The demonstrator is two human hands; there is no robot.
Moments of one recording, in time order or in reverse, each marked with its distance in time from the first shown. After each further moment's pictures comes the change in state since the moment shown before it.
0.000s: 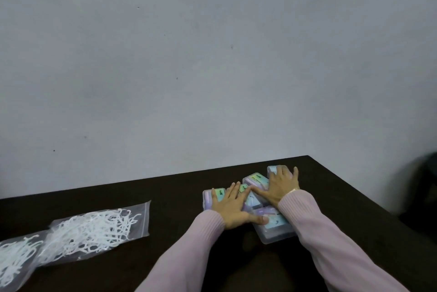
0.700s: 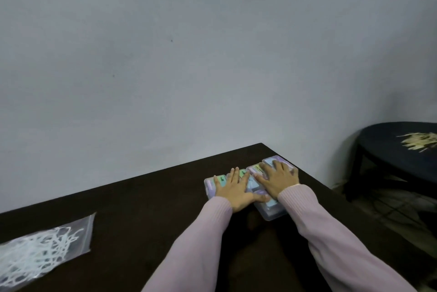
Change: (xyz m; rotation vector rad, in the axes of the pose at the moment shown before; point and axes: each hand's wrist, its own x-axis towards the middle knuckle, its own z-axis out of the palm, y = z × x) left_hand 0.049 0.110 0.016 0.027 0.016 0.076; right_hand -0.038 0.103 0.011 0.102 -0.079 0.129
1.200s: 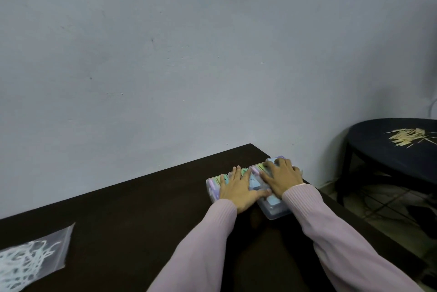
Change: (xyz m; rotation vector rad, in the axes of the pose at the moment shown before) left_hand 0.032 0.033 0.017 -0.145 0.143 0.033; right_hand 0.010 0.041 0.004 0.139 0.152 0.051
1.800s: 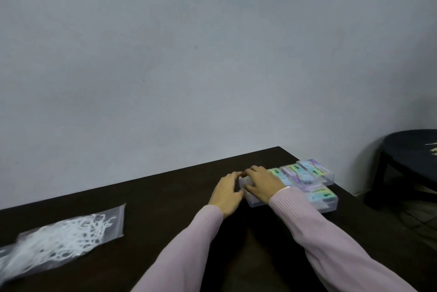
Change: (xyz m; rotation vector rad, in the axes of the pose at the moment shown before) left_hand -0.065 -0.067 -0.039 -0.299 0.242 -0.002; right_hand -0.031 -0.098 -0.010 0.134 -0.079 -0.395
